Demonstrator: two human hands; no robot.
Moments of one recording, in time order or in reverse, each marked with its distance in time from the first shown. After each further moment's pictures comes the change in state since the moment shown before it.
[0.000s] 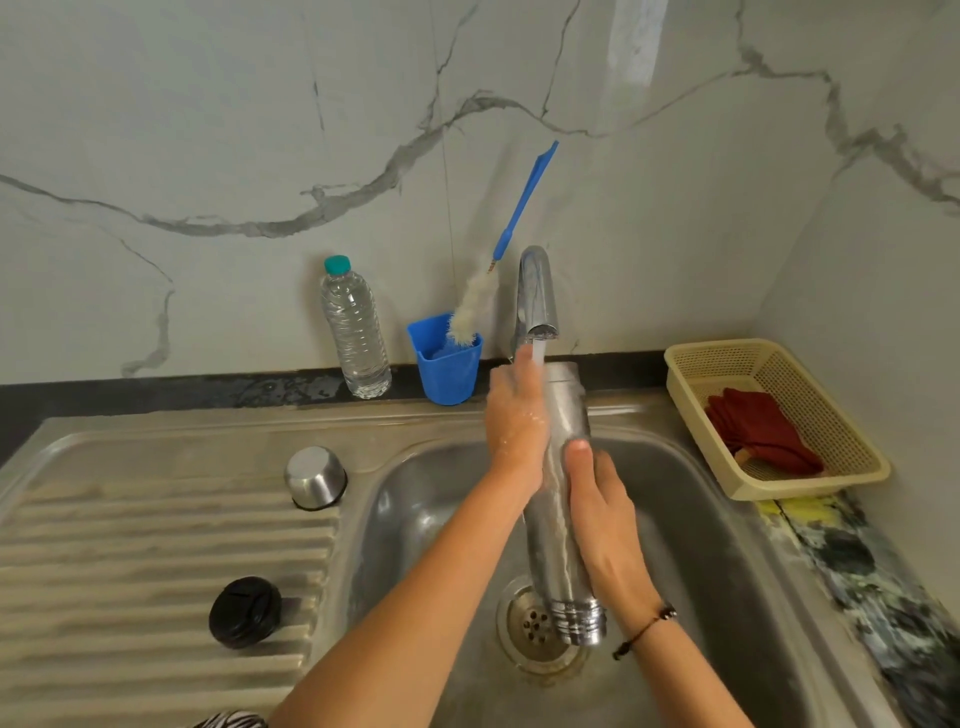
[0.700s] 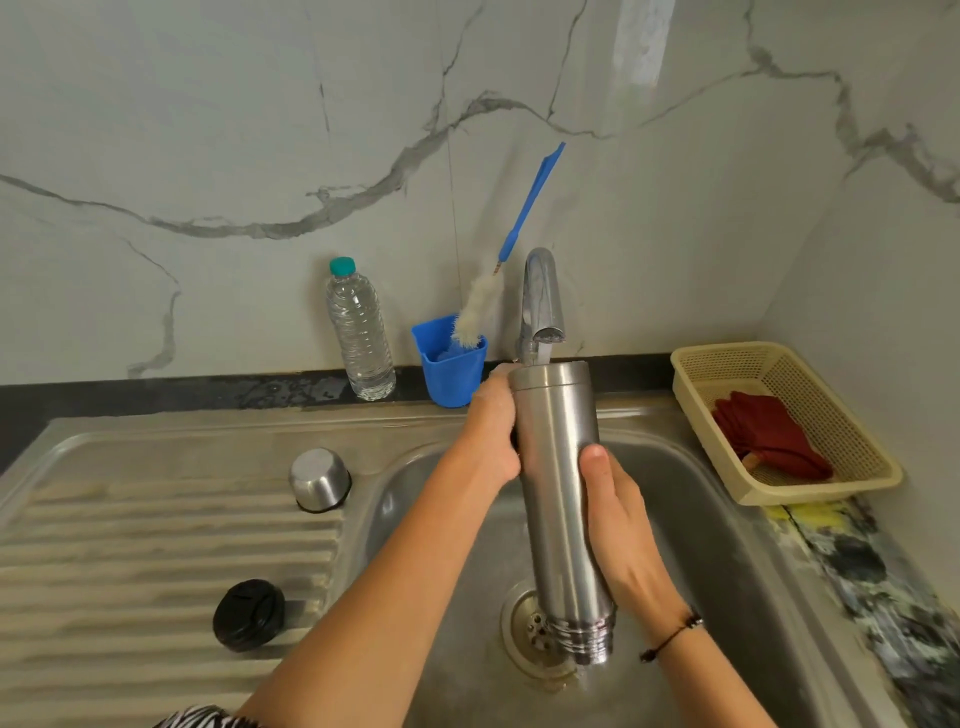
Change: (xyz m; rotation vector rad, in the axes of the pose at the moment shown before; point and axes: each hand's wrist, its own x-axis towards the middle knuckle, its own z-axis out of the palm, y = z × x) left_hand 0.012 0.018 -0.027 -0.129 -0.200 -0.391; right_hand 0.001 -0.004 -0.010 -0.008 -0.091 -0.143
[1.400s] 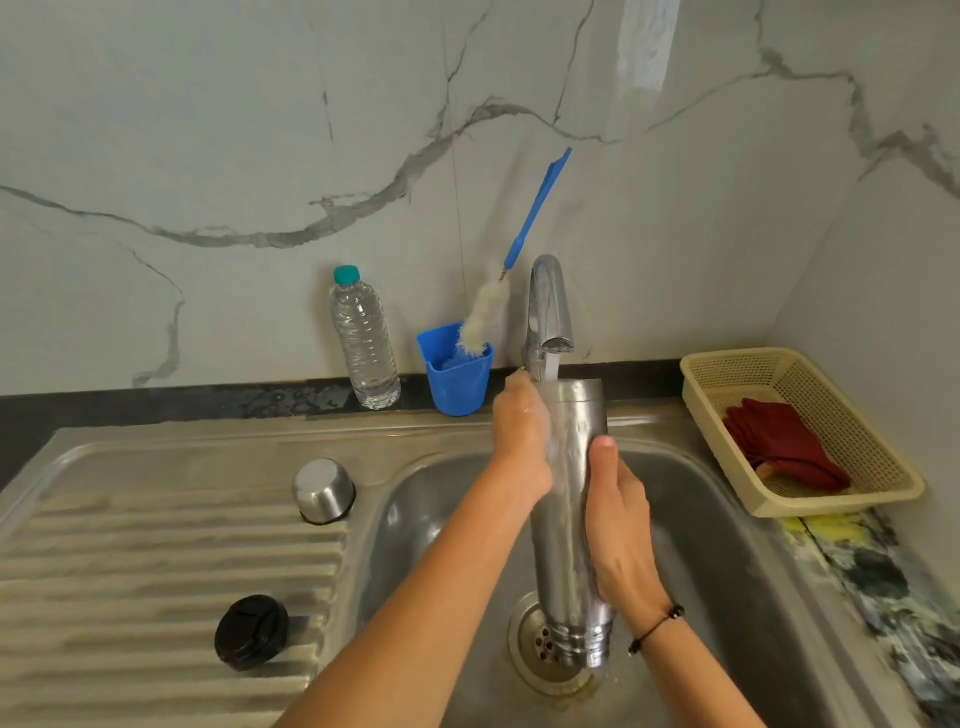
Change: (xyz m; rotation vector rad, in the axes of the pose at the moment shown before) left_hand 0.009 -0.012 0.021 -0.022 0.159 0.170; right_hand 0.015 0.003 0.019 0.033 0.163 0.055
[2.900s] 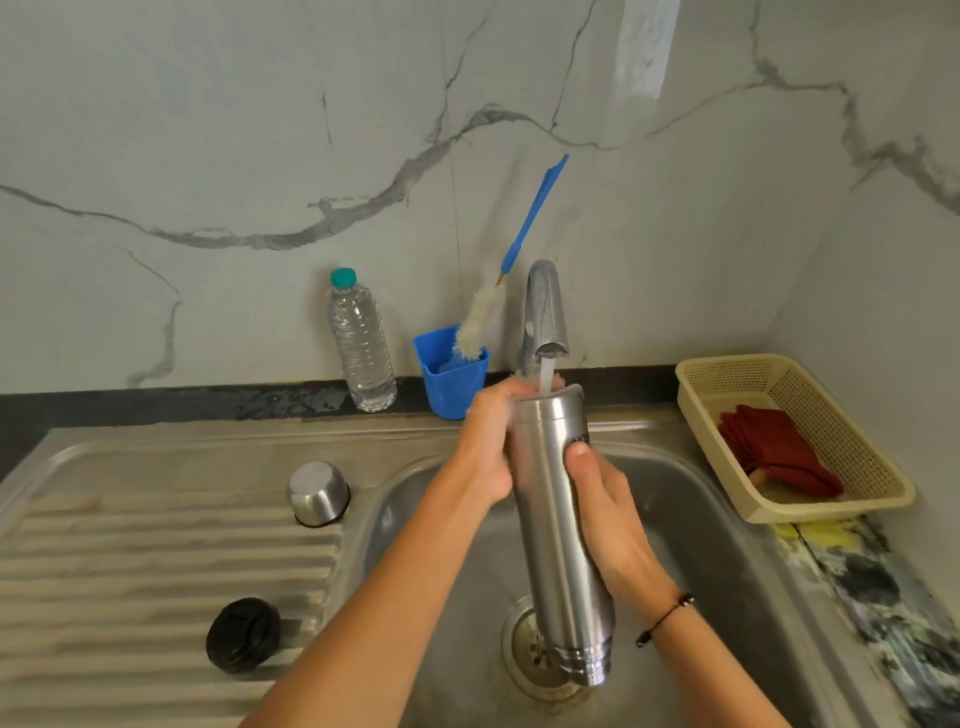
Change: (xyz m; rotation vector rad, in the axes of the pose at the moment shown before) left_hand -0.001 0.013 -0.033 -0.067 -0.408 -0.014; right_hand 0.007 -0.010 -0.012 0.015 -0.270 -0.041
